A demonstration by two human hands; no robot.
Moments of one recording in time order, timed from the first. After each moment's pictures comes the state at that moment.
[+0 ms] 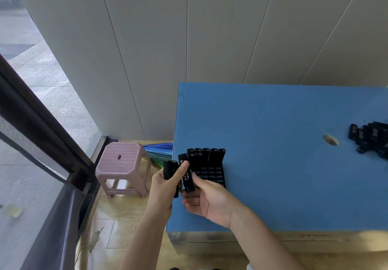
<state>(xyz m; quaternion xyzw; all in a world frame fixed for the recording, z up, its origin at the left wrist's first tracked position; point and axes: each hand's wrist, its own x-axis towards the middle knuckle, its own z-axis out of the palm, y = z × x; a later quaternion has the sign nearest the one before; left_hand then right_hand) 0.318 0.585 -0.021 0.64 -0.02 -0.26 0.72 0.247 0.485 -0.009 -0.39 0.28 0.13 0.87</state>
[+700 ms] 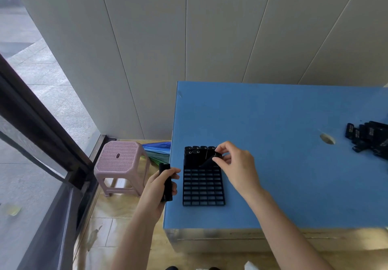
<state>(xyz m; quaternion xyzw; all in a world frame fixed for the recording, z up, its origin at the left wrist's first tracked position) 0.328 0.597 -0.037 0.61 0.04 -0.35 0.71 0.248 0.416 -0.018 -0.89 0.23 -0.20 0.34</state>
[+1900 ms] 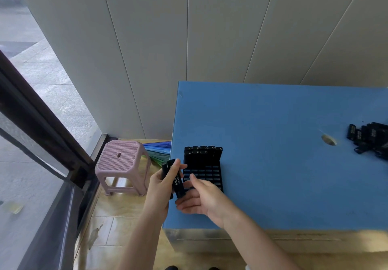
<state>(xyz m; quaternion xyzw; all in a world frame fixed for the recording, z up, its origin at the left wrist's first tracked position) 0.314 0.586 -0.031 0.65 -0.01 -0.27 0.71 0.241 0.490 -0.009 -0.56 0.30 0.13 0.76</state>
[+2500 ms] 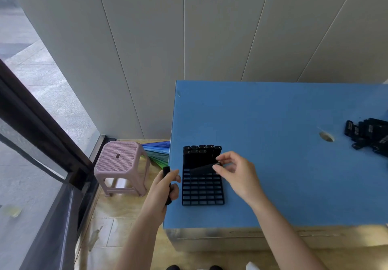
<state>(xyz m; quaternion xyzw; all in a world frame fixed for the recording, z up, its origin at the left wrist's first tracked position) 0.319 0.591 -0.039 0.63 0.01 -0.35 0.69 0.228 0.425 -0.017 -0.79 0.29 -0.14 0.52</state>
